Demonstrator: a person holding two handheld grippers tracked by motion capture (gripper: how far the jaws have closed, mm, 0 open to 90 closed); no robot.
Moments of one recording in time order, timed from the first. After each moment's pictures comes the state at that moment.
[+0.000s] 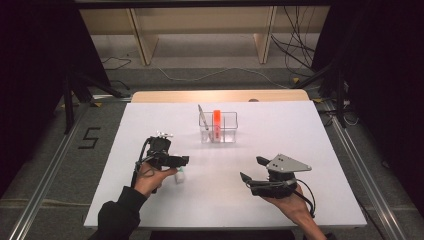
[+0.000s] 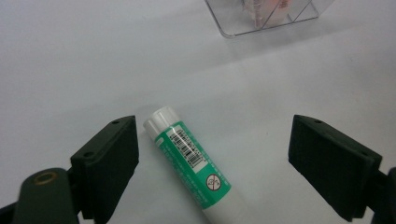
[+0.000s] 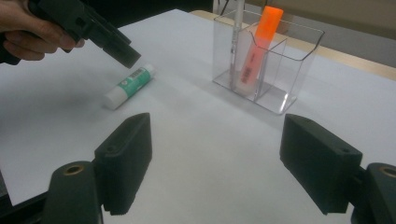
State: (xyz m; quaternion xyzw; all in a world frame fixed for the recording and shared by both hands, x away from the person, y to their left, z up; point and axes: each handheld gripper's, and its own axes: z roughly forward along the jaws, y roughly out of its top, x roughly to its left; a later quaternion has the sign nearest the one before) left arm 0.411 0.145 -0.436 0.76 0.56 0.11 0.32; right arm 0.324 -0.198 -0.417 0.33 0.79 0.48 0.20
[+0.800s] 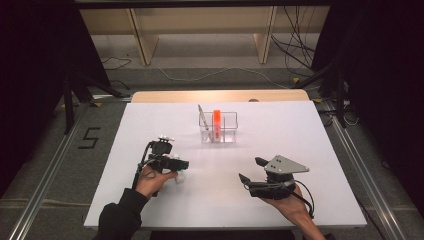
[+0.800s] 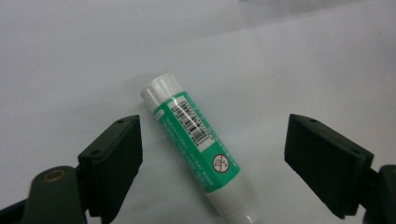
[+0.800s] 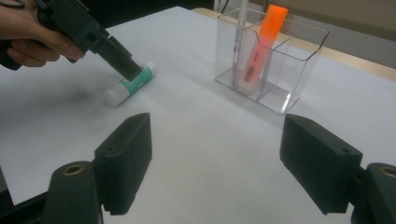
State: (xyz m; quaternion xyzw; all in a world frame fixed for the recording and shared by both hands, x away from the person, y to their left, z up) left arm 0.414 0.143 -0.452 0.76 0.58 0.08 0.28; right arm 0.321 -0.194 -0.417 0.33 0.79 0.47 0.21
